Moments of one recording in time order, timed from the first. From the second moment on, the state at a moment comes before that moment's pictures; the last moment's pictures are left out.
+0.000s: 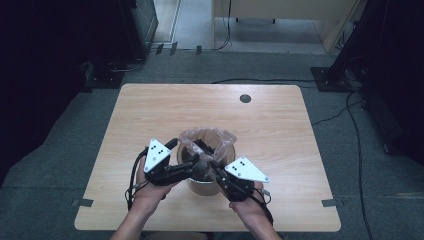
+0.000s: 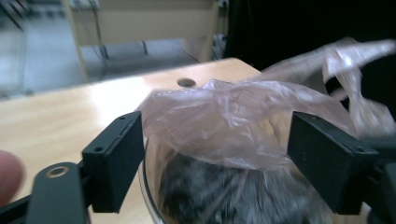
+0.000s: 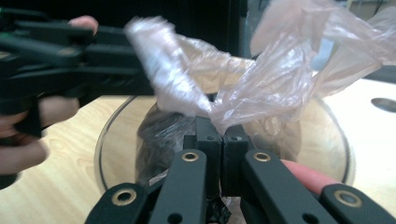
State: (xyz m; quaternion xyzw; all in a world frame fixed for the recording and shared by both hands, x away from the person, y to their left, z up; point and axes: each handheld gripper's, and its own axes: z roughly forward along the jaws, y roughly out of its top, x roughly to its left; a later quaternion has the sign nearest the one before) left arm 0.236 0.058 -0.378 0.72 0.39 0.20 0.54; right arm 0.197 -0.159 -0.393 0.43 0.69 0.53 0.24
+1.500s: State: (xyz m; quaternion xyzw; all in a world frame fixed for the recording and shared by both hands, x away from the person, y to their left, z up) left arm 0.245 0.201 -0.519 0.71 0.57 0.24 0.33; right arm 0.203 -0.174 -0.311 0.39 0.60 0.60 0.36
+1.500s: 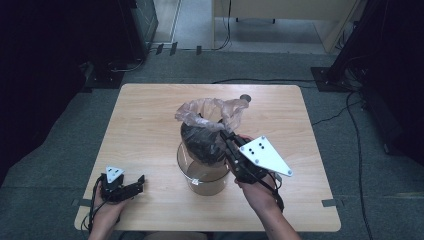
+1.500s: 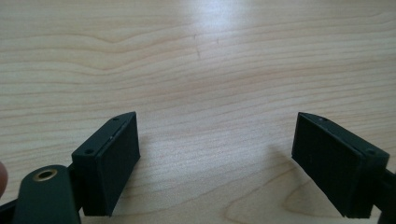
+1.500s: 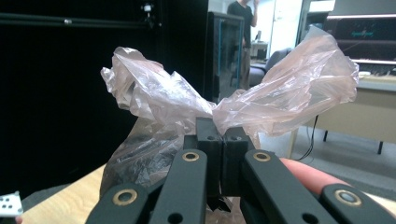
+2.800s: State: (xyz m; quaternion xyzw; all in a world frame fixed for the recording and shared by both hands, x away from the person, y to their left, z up) left arm 0.246 0.199 -0.519 0.72 0.57 0.25 0.32; right arm 0.319 -0.235 -0.386 0.46 0.58 0.53 0.41
